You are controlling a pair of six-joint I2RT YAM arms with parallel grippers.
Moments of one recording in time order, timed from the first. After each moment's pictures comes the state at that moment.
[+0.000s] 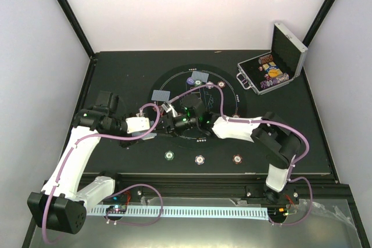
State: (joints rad) left arm -0.14 0.99 0.96 -1.17 0.47 1.14; right arm 0.91 1.81 1.04 0.45 -0.82 1.16
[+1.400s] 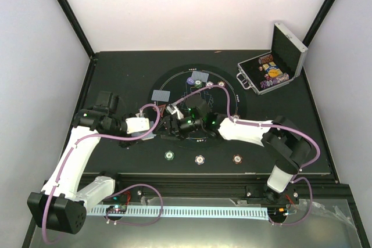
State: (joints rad) left arm -0.14 0.99 0.96 -1.17 0.46 1.15; right arm 0.91 1.71 0.99 0.28 -0.79 1.11
